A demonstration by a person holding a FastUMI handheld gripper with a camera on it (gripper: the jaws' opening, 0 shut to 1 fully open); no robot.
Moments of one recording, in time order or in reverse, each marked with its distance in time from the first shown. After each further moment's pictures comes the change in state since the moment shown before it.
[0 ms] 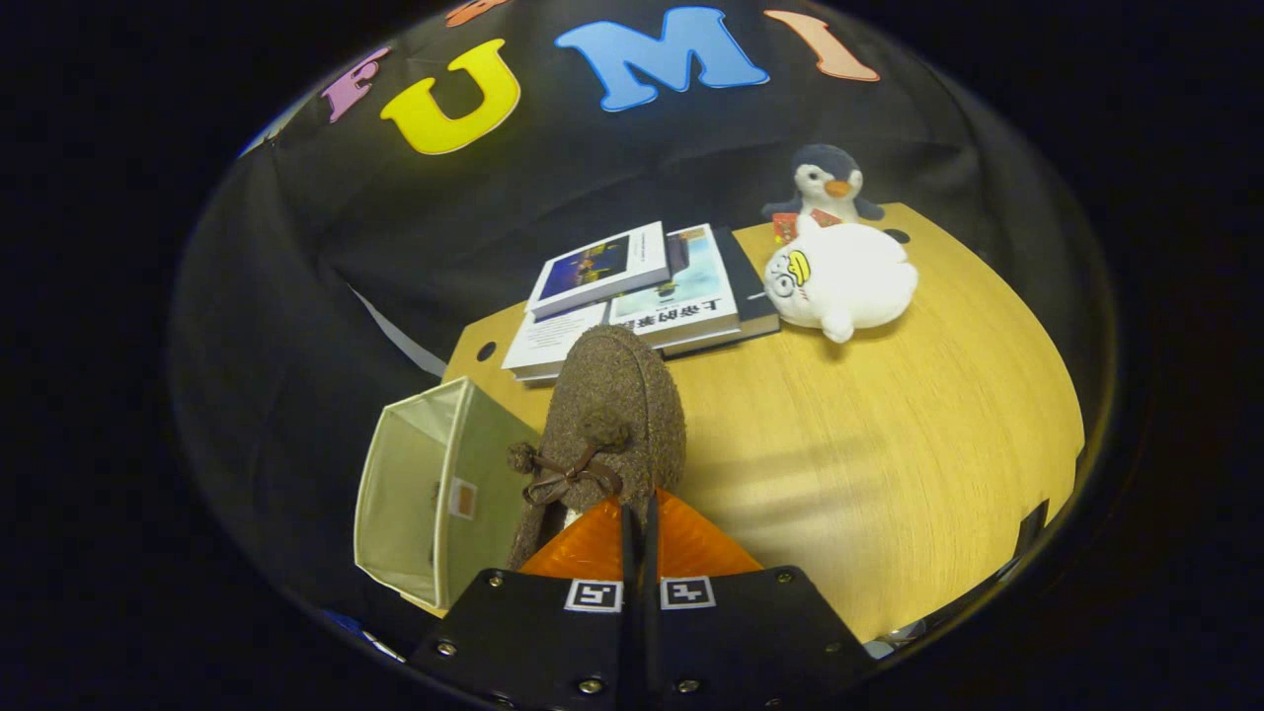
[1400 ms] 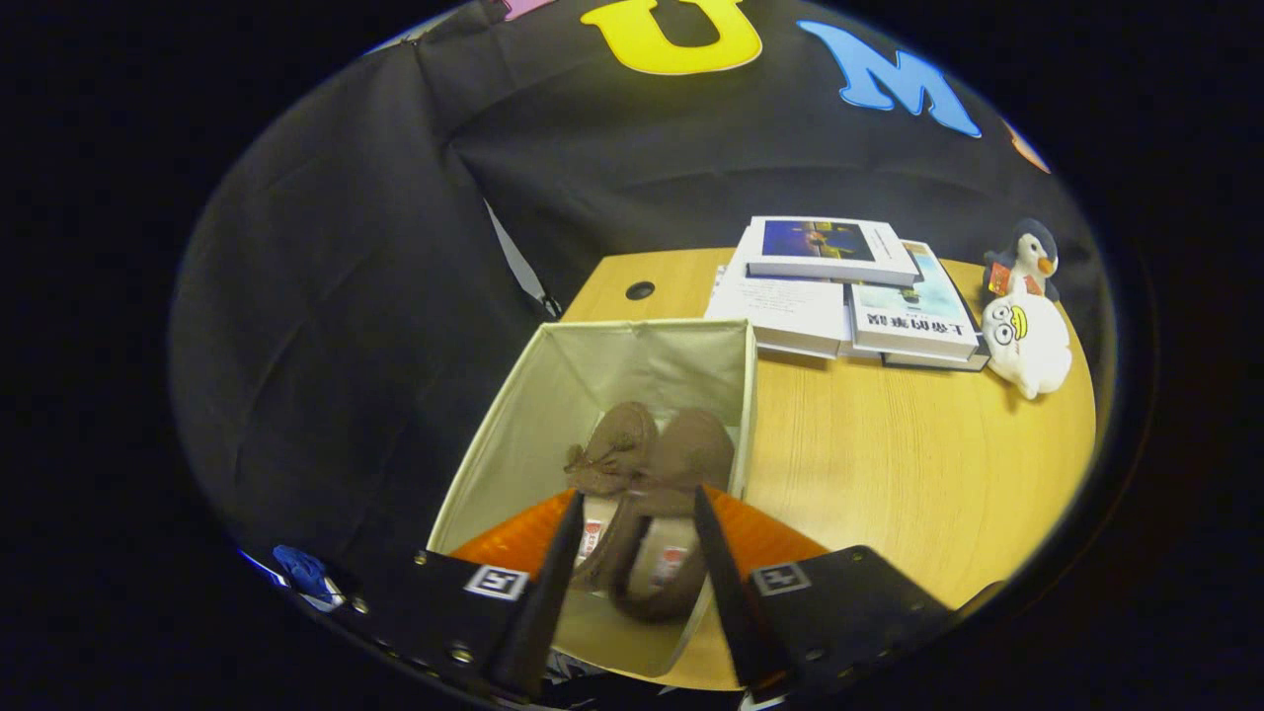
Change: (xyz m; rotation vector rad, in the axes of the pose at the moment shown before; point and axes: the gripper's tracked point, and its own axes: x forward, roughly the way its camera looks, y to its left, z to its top) arm 0.055 0.182 -0.046 -0.316 0.050 0.150
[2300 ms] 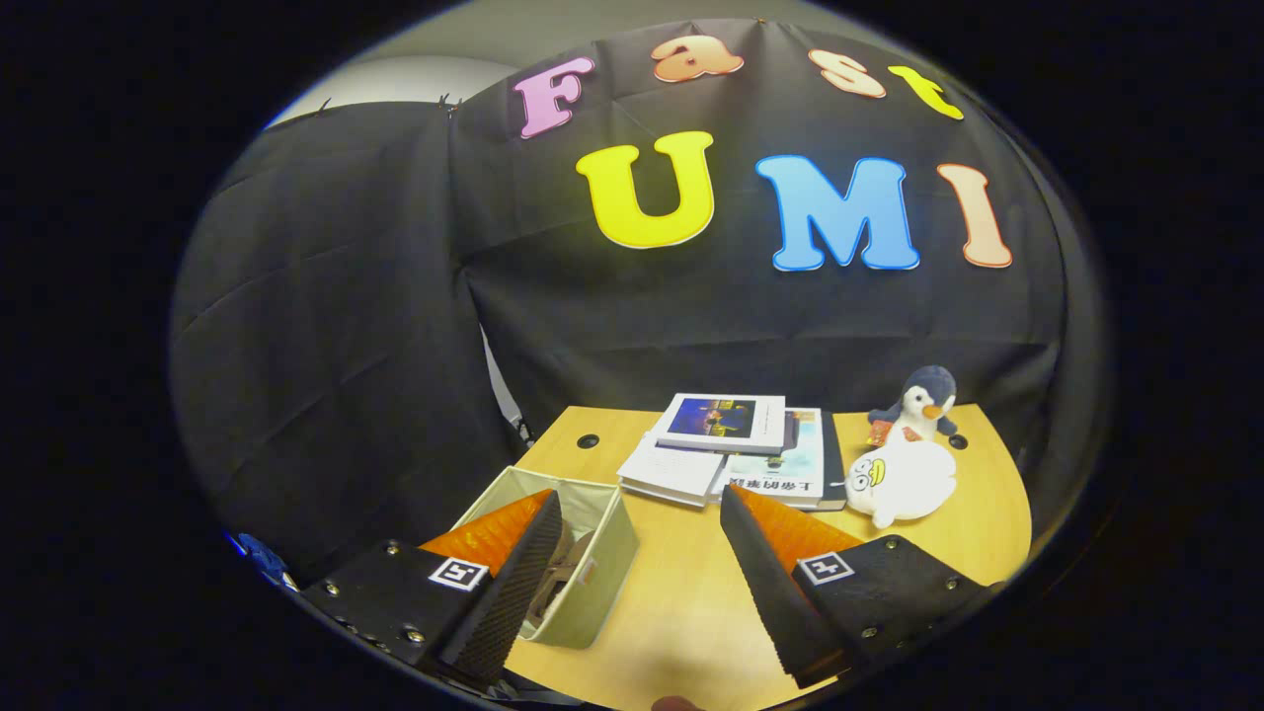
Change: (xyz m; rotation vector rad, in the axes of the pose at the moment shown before) arm -0.181 -0.107 0.093 -0.100 -0.406 -0.102
